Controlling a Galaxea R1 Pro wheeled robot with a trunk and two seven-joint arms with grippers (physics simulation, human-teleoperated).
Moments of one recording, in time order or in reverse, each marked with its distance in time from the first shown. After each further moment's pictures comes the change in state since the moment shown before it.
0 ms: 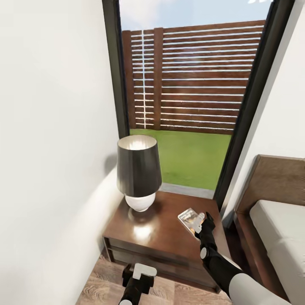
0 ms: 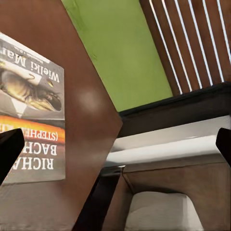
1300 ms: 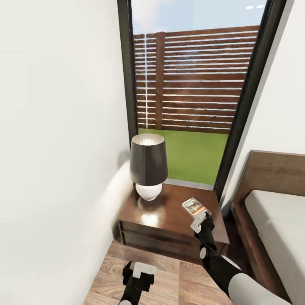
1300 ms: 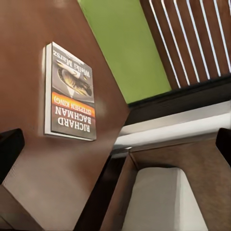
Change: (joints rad) left arm 0.000 0.002 -0.004 -0.001 -0.005 -0.055 0.003; right arm 0.000 0.004 0.000 0.000 -0.001 -0.003 0.004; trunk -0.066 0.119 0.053
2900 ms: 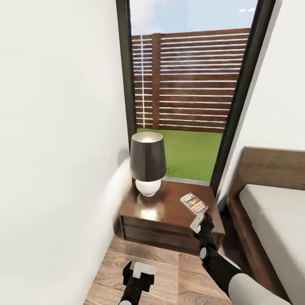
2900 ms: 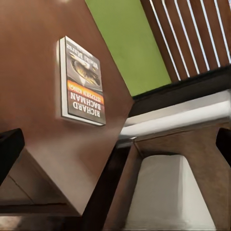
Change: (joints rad) left arm 0.000 0.000 -0.001 0.002 0.002 -0.001 -0.004; right arm 0.000 0.000 -0.001 0.000 -0.004 -0.021 0.012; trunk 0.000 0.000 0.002
